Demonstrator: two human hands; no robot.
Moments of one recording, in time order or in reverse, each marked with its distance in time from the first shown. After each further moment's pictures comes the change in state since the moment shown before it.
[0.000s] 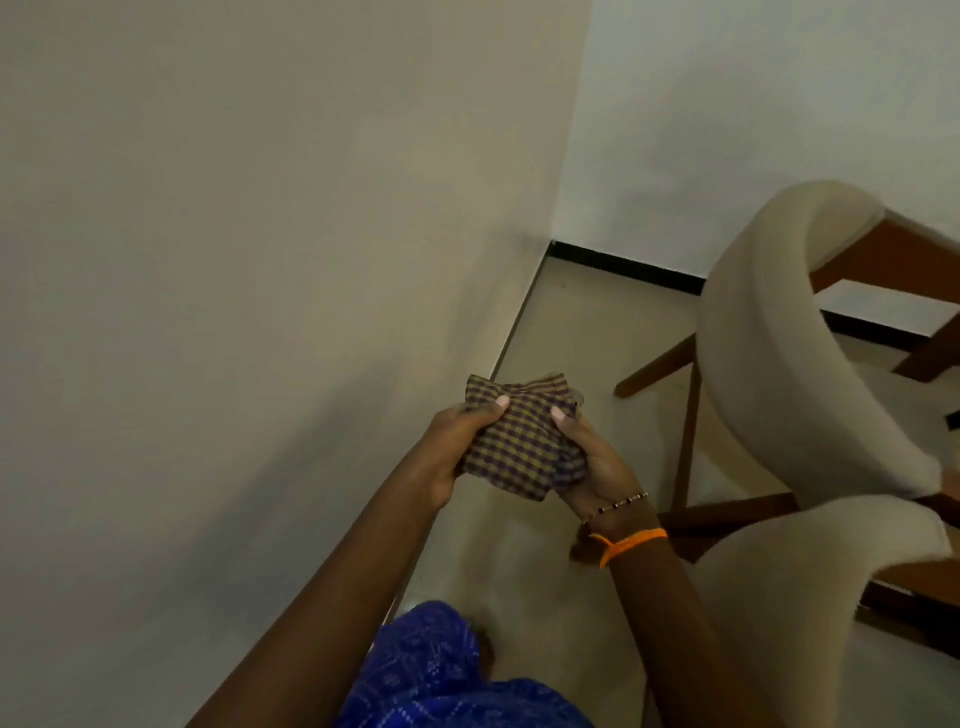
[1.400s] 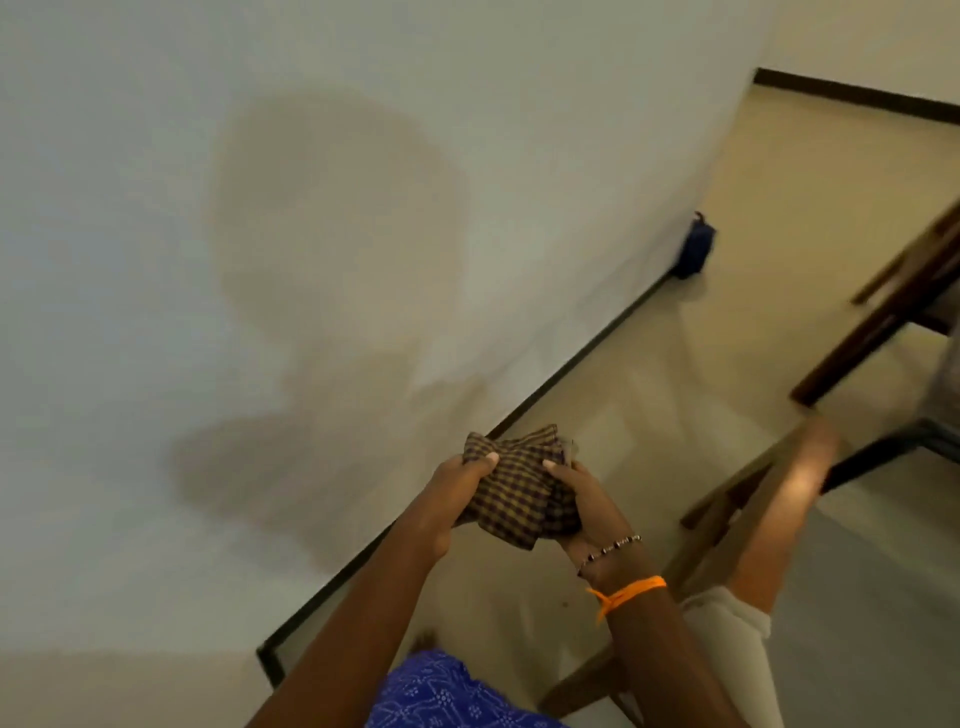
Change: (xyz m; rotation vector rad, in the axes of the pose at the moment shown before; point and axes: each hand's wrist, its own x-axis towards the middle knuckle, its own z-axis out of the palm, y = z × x) left_hand 0.692 0.339 0.640 0.940 -0.724 -0.163; right_hand 0.461 -0.591 -0.379 0.676 0.894 -0.529
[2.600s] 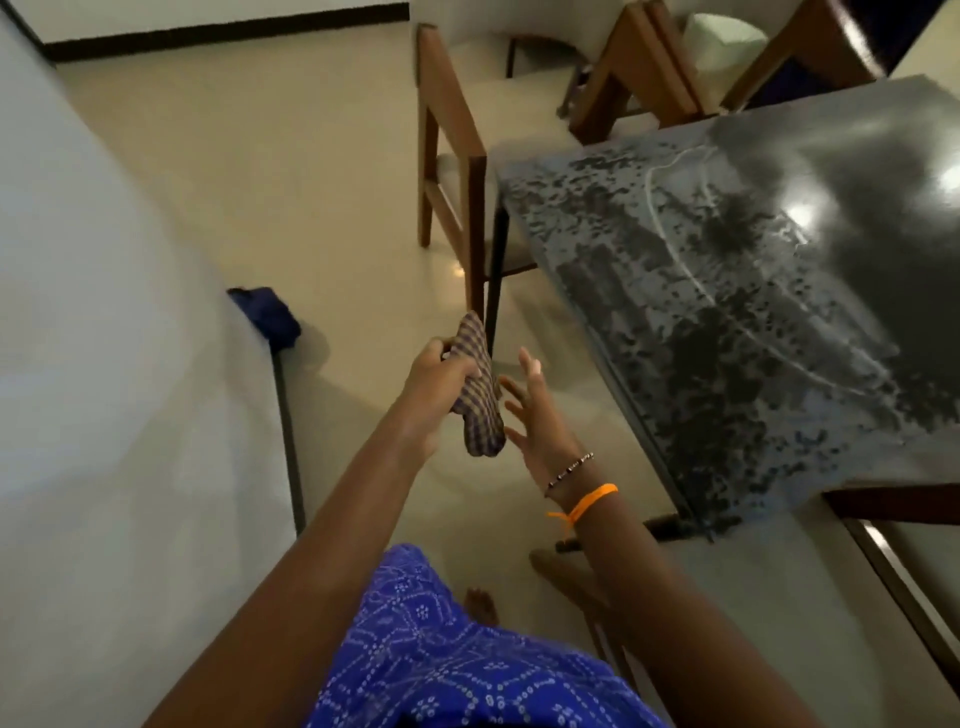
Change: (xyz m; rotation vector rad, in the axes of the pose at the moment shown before) left_hand 0.323 0.374 0.532 0.662 -0.875 0.276; right_hand 0.250 -0.458 -0.237 0.255 0.779 -0.587
